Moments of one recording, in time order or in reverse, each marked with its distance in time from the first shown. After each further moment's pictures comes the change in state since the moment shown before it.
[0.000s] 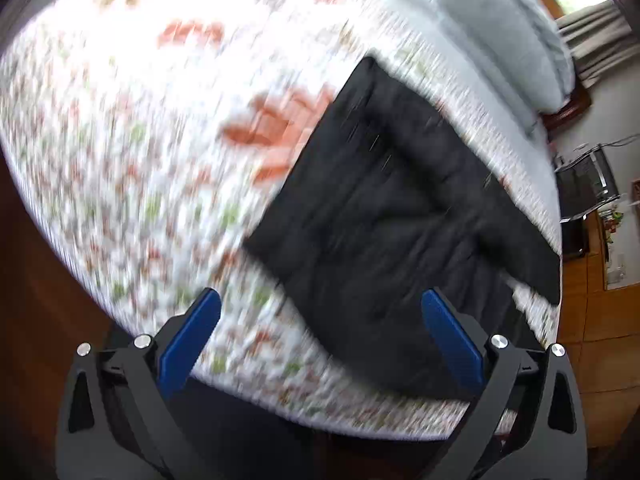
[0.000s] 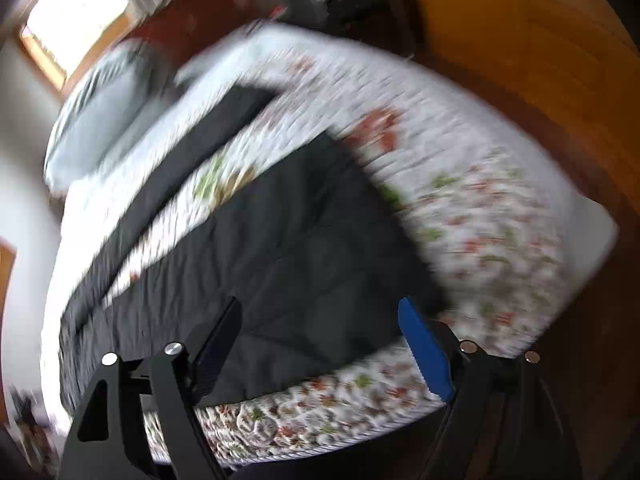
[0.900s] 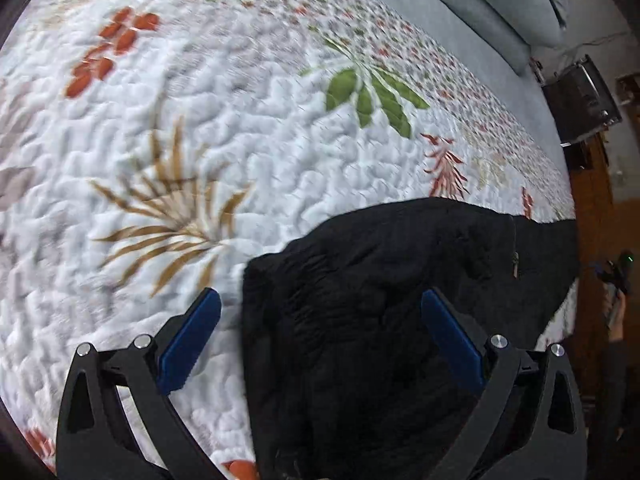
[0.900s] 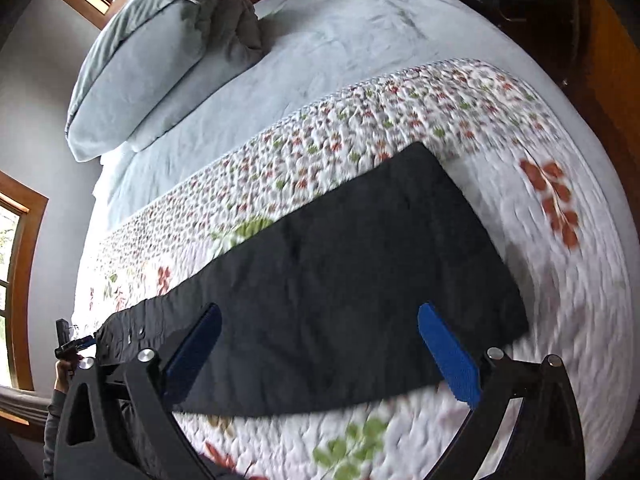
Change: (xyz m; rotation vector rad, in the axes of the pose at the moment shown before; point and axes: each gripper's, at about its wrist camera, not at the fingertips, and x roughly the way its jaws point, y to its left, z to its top) left arm 0.226 -0.097 0.265 0.340 0.317 -0.081; right arm 0.203 0.205 0.343 -0.235 0.233 0.187
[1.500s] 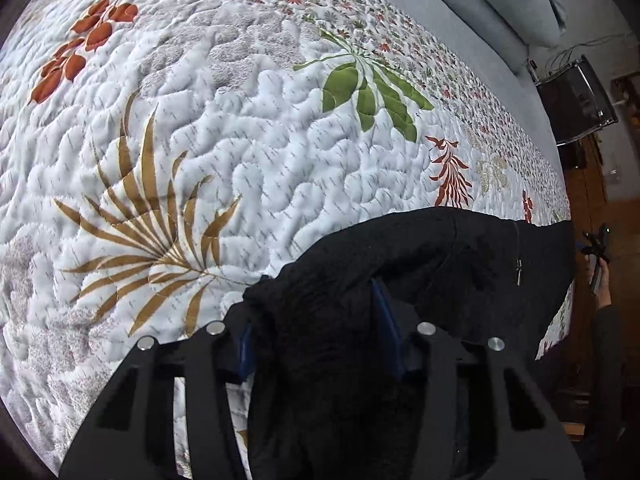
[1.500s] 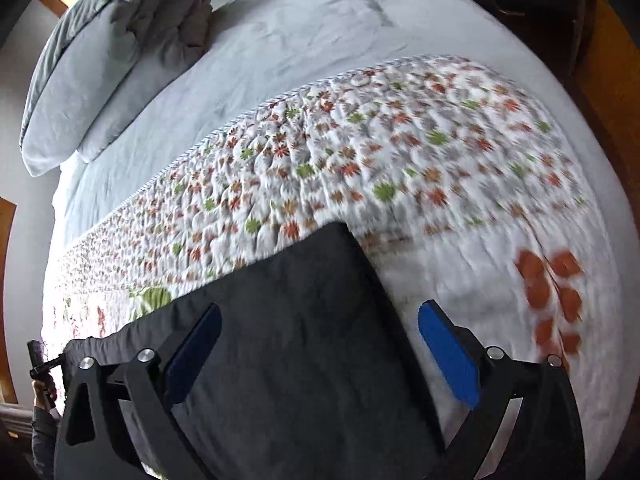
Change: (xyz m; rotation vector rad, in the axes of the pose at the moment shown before) left arm 0.020 0.002 0.013 0.004 0.005 -0.002; right arm 0.089 -0.068 0.090 -0.011 0.045 -0.094
